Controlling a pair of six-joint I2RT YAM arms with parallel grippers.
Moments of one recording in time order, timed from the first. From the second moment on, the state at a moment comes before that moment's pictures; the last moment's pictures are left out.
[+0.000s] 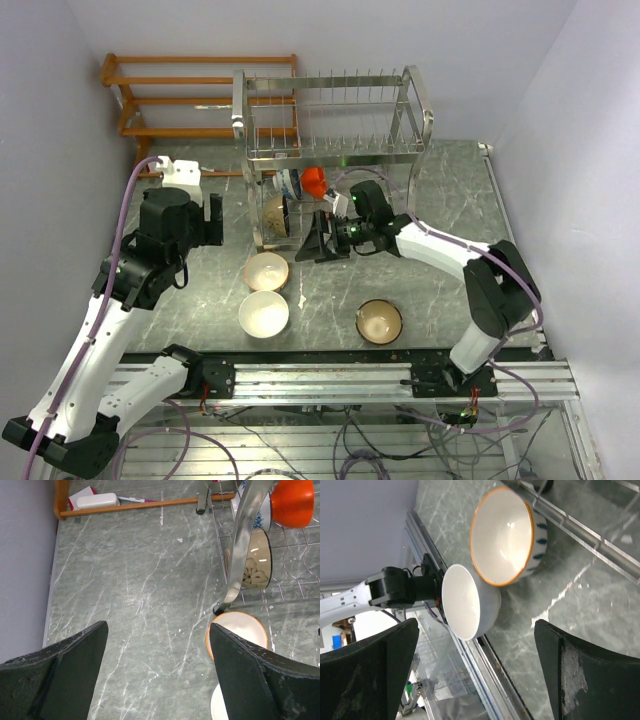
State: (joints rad) left arm -0.41 0.86 1.16 -0.77 -0.41 -0.10; right arm 0.60 1.72 1.09 -0.05 -0.78 0.61
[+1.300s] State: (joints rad) left arm -0.41 0.90 1.18 -0.79 -0.30 -0.19; right arm 1.14 1.18 0.91 -0.89 -0.01 0.75
